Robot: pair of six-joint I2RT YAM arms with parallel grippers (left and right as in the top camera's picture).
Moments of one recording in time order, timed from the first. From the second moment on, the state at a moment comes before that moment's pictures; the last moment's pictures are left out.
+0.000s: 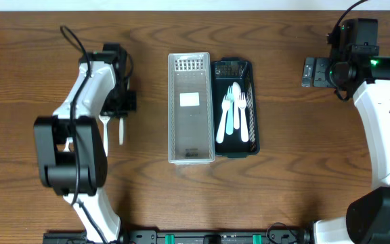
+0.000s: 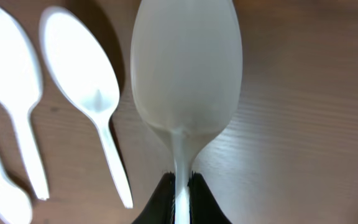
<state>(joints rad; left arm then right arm) -0.06 1.96 1.53 -1.18 -0.09 -0.11 -0.05 1.63 1.50 -0.92 0.08 0.06</state>
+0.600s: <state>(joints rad) -0.52 1.74 1.63 -1.11 -0.08 -0.38 -0.12 1.63 1.50 -0.91 0.09 0.06</state>
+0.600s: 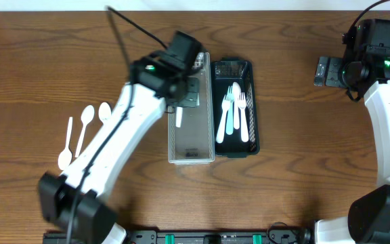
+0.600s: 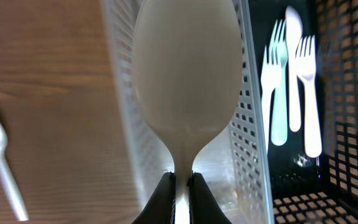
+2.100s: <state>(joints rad) 0.14 1.75 1.32 -1.01 0.00 -0.12 -0.12 1.63 1.50 -0.92 0.09 0.06</state>
